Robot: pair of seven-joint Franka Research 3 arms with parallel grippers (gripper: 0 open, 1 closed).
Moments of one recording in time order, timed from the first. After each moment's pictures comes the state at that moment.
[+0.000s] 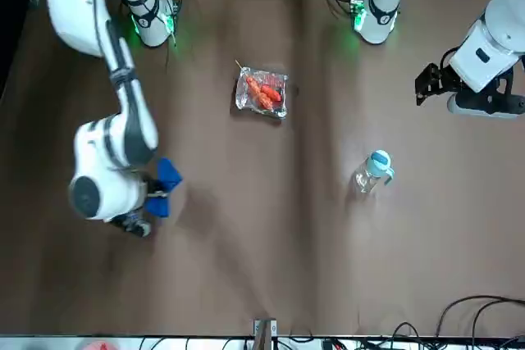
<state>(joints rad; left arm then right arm) -0.07 0.01 -0.12 -1.56 0.03 1.56 -0.06 0.28 0.66 -0.13 -1.33 0.17 1.69 0.41</state>
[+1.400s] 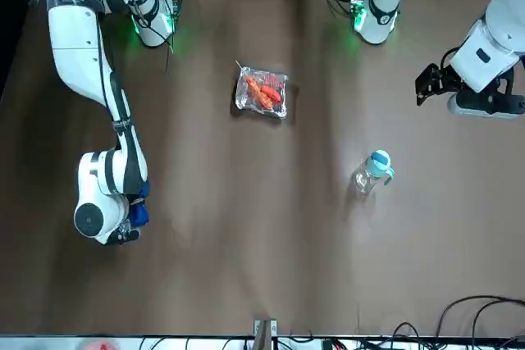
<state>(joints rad) -0.07 0.01 -0.12 -1.56 0.03 1.56 -0.06 0.21 0.83 -0.18 -1.39 -0.01 1.87 -0.07</state>
